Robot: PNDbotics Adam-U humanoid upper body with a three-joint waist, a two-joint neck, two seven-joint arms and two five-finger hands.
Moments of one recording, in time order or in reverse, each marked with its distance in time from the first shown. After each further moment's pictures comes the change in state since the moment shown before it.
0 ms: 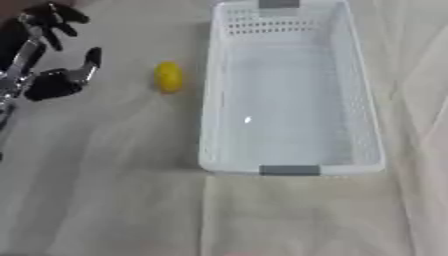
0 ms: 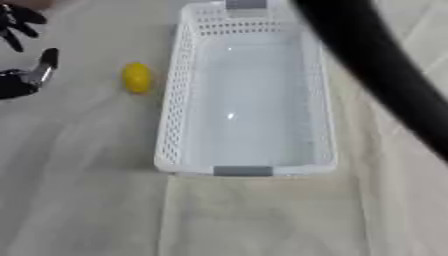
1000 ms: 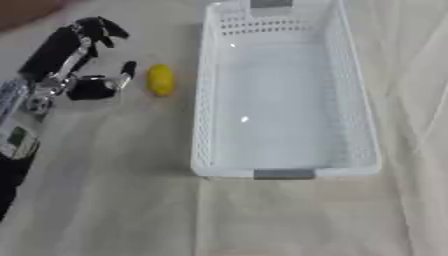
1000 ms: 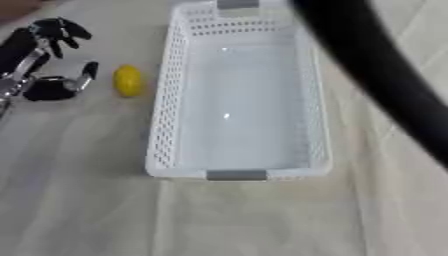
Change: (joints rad) left arm -0.165 -0.073 -0.084 0.203 -0.123 -0.072 -0.006; right arm -0.011 0.008 0.000 -0.003 0.022 0.021 -0.001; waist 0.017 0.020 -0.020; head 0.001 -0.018
